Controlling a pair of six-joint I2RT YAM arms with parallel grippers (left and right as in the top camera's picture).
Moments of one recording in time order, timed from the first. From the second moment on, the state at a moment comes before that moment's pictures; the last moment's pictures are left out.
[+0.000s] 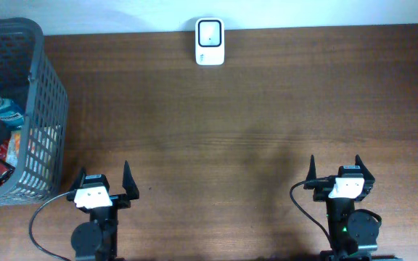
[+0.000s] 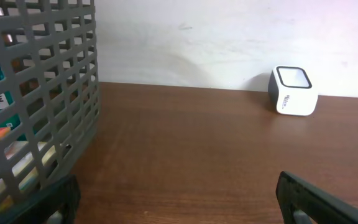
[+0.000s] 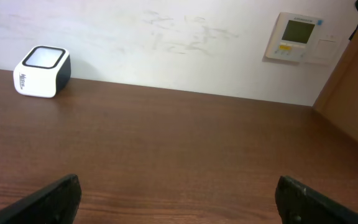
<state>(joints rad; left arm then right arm) 0.05 0.01 0.01 -0.07 -0.05 -0.04 0.00 0.01 0.01 -0.07 0.10 -0.14</state>
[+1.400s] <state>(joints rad) 0.05 0.57 1.12 -0.53 0.58 0.13 0.00 0.01 0.01 -0.07 0.11 -0.14</state>
